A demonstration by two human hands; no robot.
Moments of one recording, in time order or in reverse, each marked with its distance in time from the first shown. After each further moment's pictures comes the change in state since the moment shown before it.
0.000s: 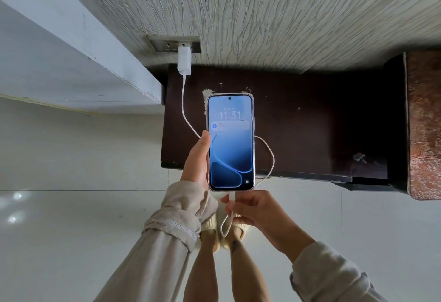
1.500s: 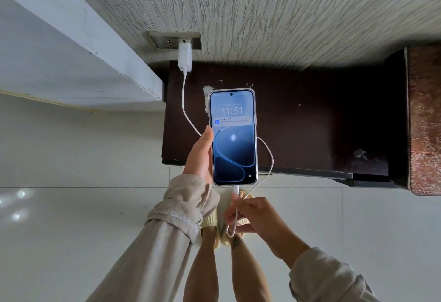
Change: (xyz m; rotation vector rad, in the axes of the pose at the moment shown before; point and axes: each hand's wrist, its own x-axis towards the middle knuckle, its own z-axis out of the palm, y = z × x) left_hand 0.007 -0.008 -0.001 -0.030 0.004 -0.009; right_hand -0.004 0.020 0.006 -0.083 0.104 0.096
